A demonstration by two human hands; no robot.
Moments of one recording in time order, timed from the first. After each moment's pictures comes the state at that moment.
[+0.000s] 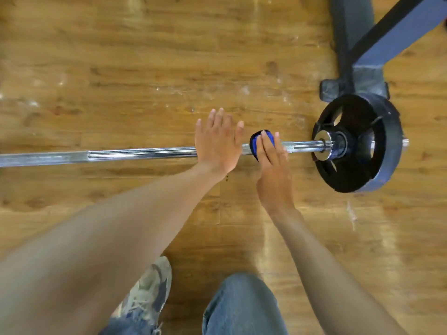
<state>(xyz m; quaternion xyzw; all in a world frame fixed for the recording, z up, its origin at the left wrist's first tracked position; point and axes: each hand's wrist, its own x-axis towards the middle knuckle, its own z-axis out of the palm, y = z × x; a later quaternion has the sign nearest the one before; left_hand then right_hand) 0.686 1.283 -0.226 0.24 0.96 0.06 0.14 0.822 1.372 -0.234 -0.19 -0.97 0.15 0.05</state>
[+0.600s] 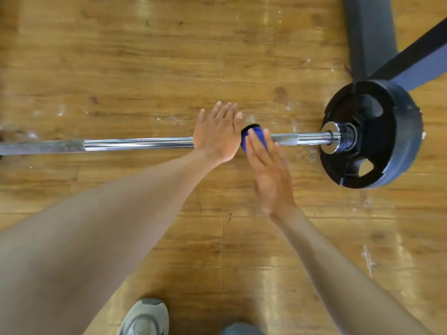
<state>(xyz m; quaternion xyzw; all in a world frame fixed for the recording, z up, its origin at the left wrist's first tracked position) 0.566 1.330 -0.234 0.27 0.94 0.10 0.20 0.725 1.416 -0.238 -0.10 -0.98 0.16 0.06</state>
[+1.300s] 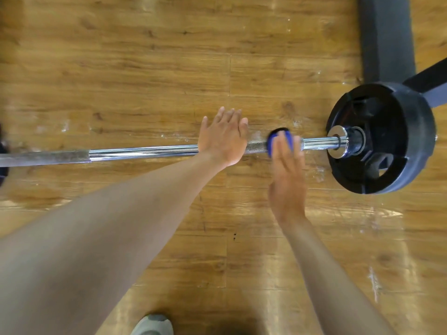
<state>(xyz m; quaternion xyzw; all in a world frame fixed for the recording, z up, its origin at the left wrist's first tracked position) 0.519 1.350 -0.234 0.26 0.93 0.10 0.25 0.688 1.442 -0.245 -0.20 -0.96 0.18 0.06</state>
